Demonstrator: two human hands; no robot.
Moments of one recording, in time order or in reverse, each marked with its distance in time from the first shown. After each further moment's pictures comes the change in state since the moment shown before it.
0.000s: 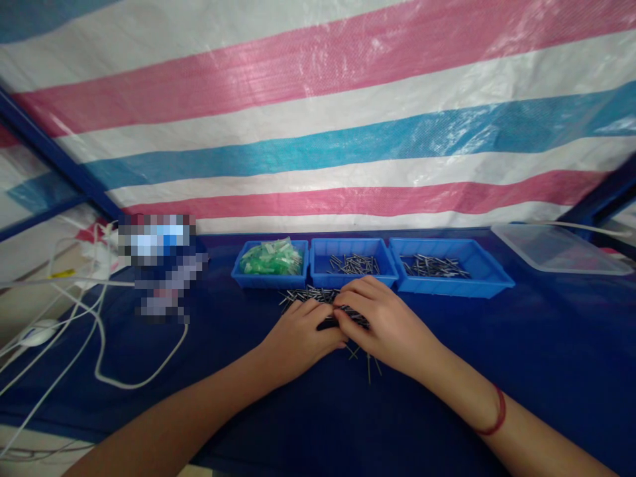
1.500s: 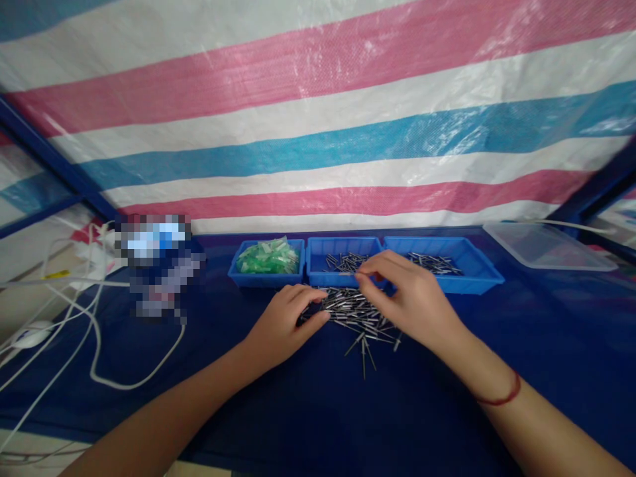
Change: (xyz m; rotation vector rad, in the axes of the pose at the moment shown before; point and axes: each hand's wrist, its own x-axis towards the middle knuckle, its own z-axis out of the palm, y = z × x) left_hand 0.002 -0.008 -0.018 -0.485 0.131 -0.317; right_hand 0.001 0.018 -0.029 -0.038 0.216 0.168
